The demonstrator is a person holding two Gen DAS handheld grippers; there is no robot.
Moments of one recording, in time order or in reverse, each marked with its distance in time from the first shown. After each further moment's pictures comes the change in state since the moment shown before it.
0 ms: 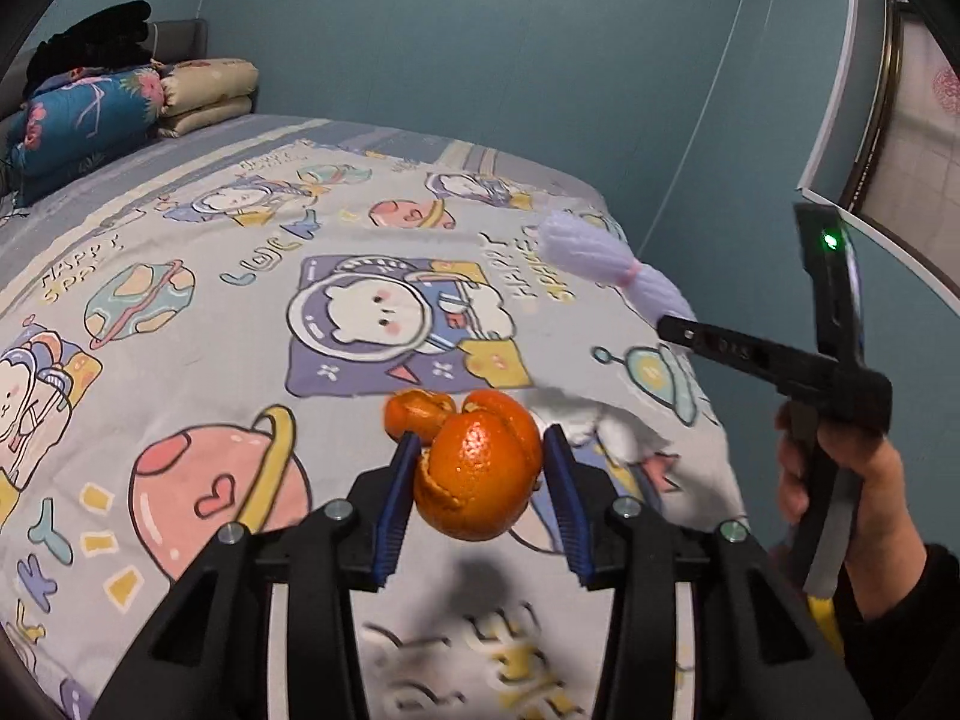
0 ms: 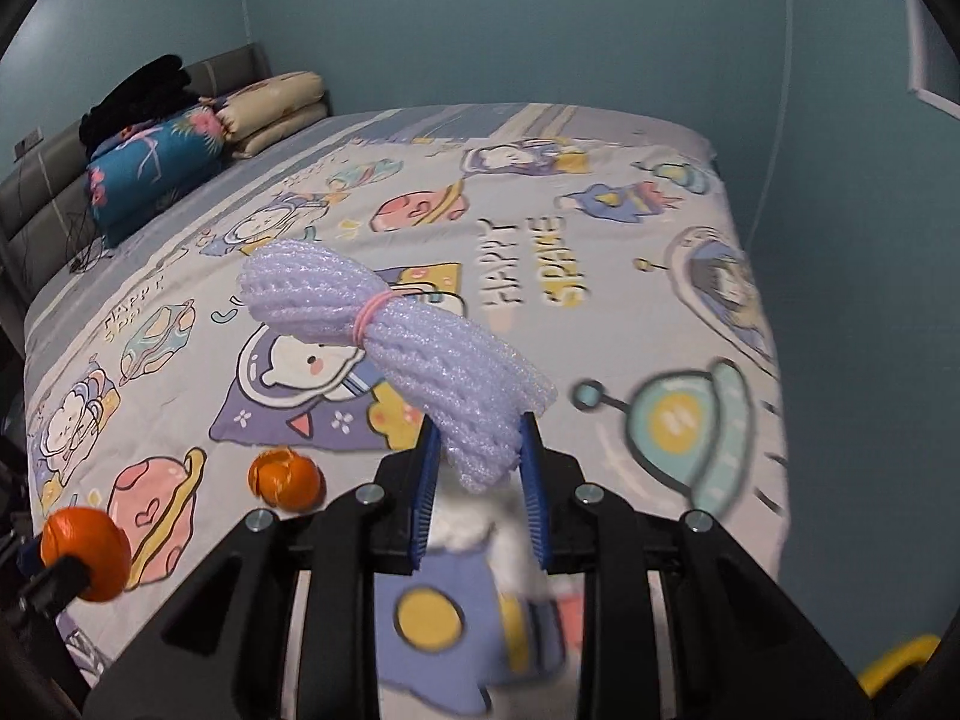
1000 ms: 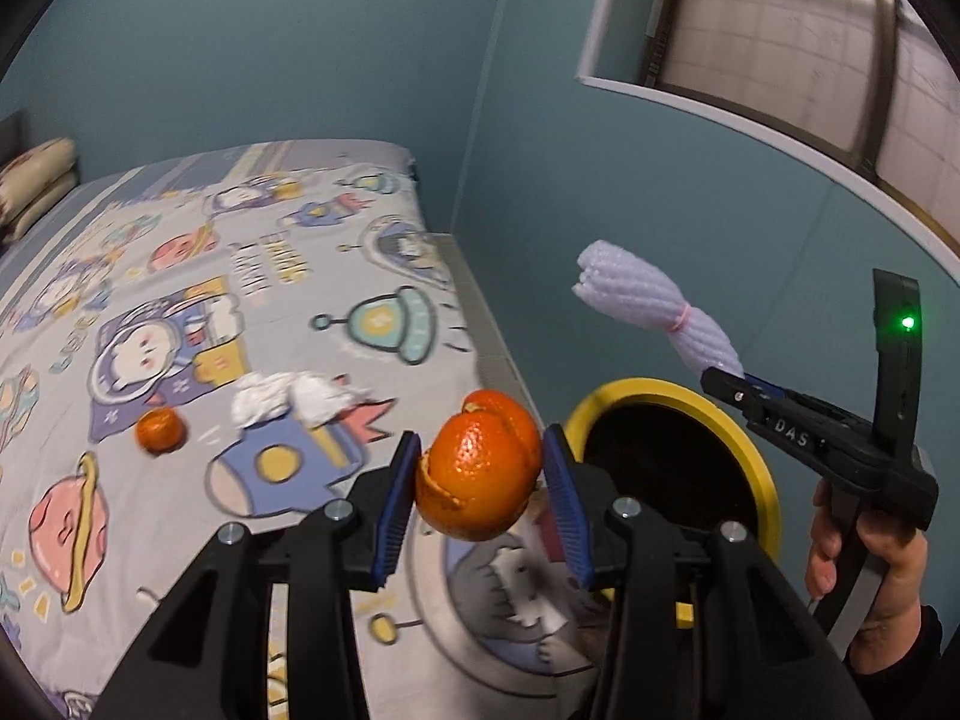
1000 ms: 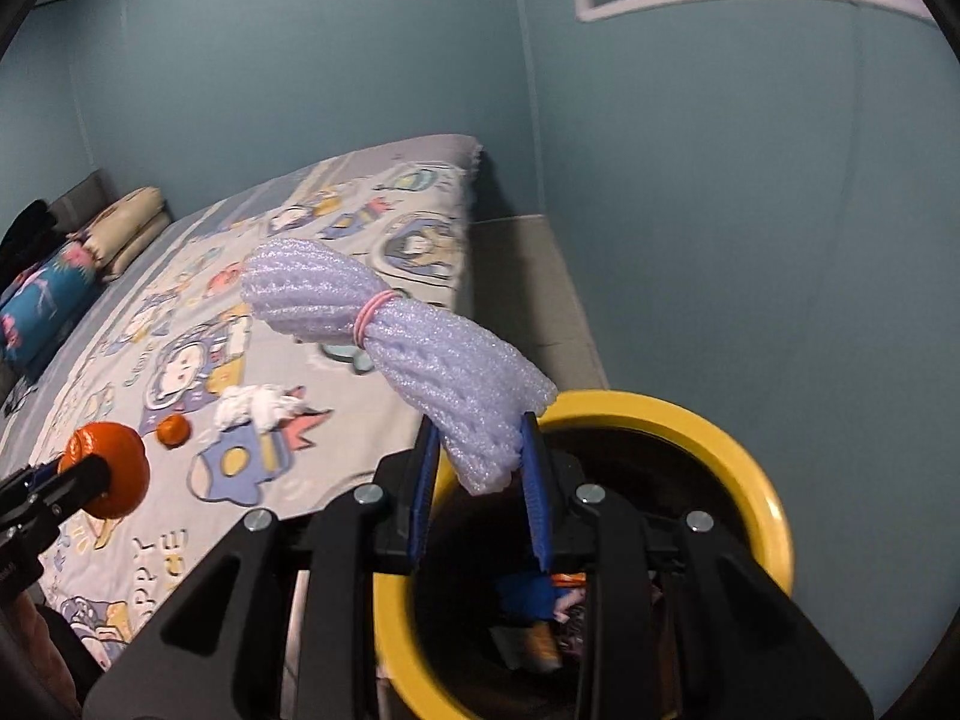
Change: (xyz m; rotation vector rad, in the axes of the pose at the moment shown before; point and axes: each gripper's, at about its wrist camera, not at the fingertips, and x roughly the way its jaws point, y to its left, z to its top) left arm -0.040 -0.233 -0.041 0.336 0.101 -0.262; right arm -0.225 -0.185 -0.154 0.364 -0.083 -0.294
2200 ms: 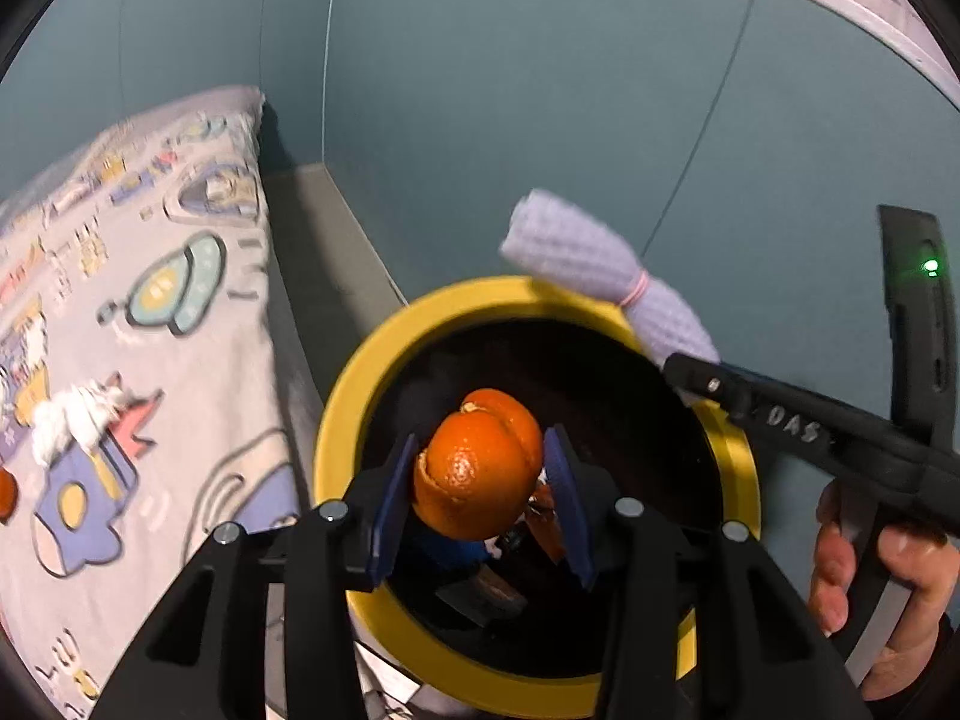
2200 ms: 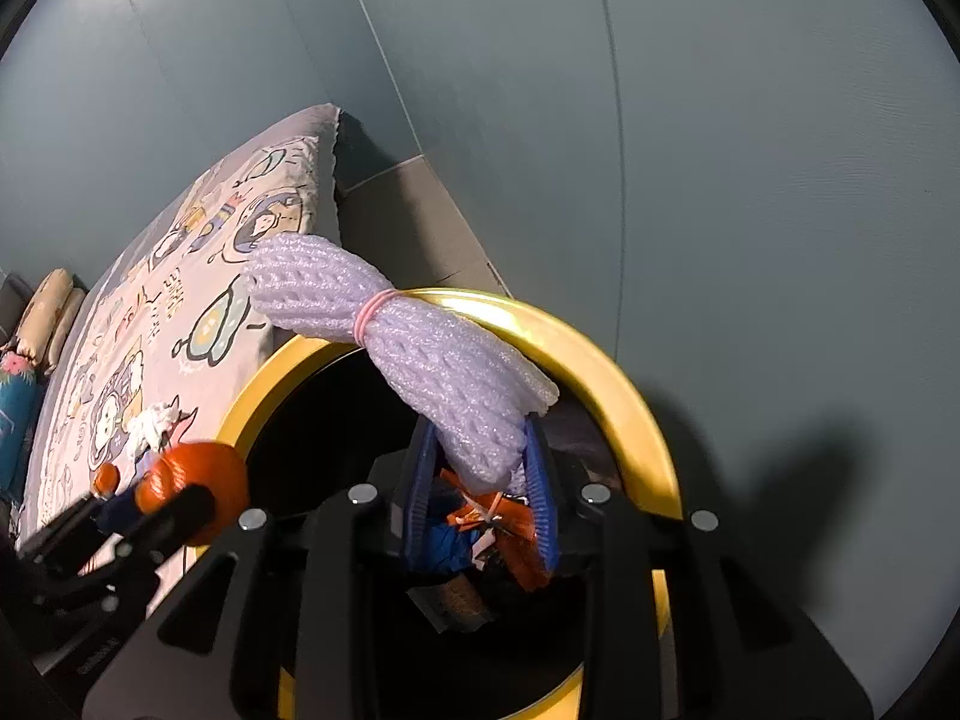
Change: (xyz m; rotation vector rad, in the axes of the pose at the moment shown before) left arm 0.140 -0.117 -0.020 0.179 0.226 -0.192; right arm 0.030 -0.112 -0.040 0.293 0.132 -0.103
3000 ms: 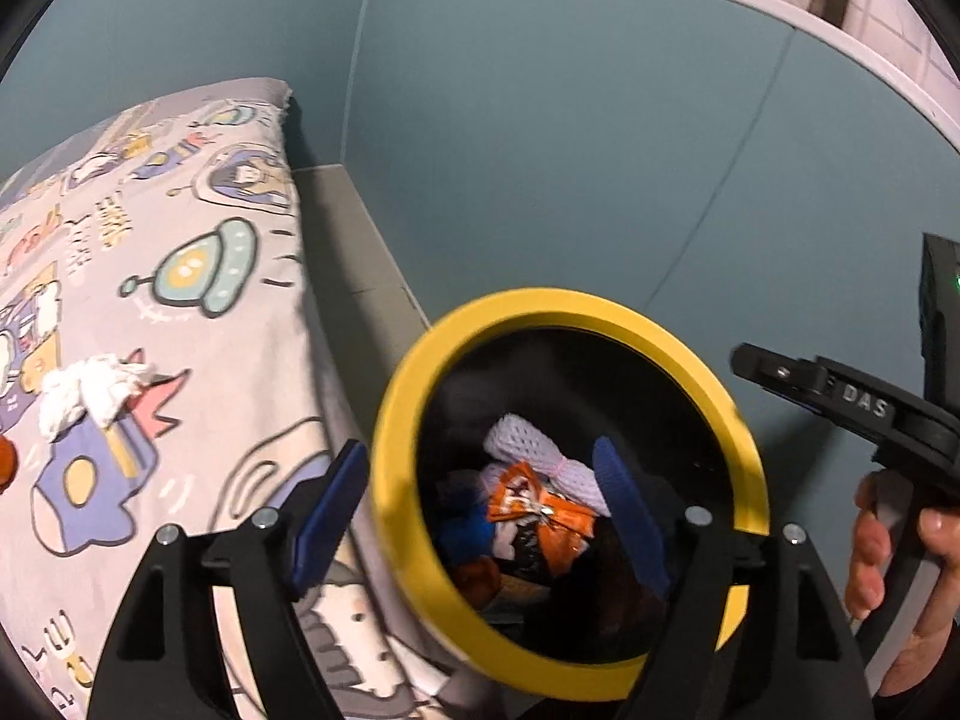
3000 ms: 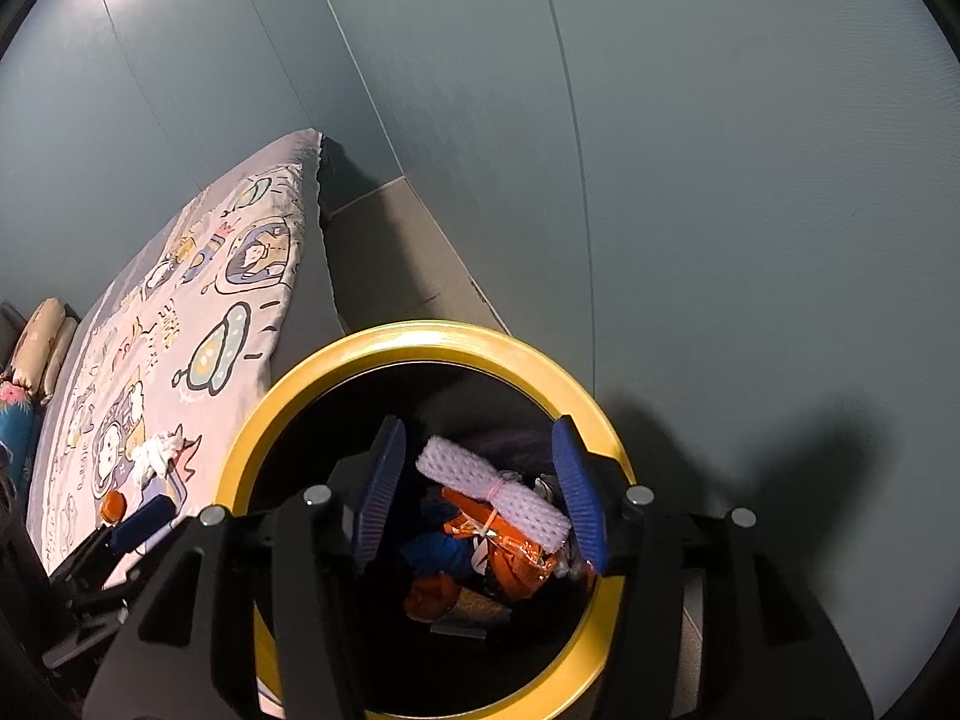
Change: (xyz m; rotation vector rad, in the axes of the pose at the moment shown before) left arm -0.019 0.035 -0.008 -0.069 -0.055 0.020; right arm -0.027 -0.004 0.006 0.037 -0.044 -0.026
